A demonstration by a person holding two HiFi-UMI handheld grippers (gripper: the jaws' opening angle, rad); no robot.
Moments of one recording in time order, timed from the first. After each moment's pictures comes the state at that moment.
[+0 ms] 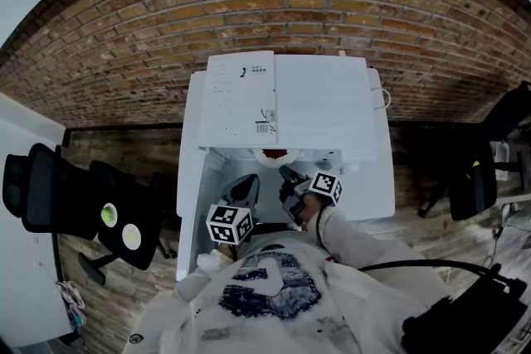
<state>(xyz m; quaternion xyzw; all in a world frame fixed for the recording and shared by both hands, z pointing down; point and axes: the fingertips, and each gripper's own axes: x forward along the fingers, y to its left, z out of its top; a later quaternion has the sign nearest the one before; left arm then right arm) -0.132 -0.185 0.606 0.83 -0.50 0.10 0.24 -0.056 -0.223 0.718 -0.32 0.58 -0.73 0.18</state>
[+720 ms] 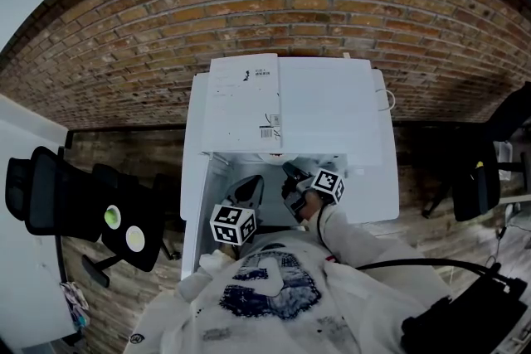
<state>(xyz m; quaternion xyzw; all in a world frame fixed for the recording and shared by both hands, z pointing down) -0.131 -0.195 0.609 0.83 -0.49 0.11 0.24 -0.057 -0.245 0.723 -0.34 0.57 -0.72 0.19</state>
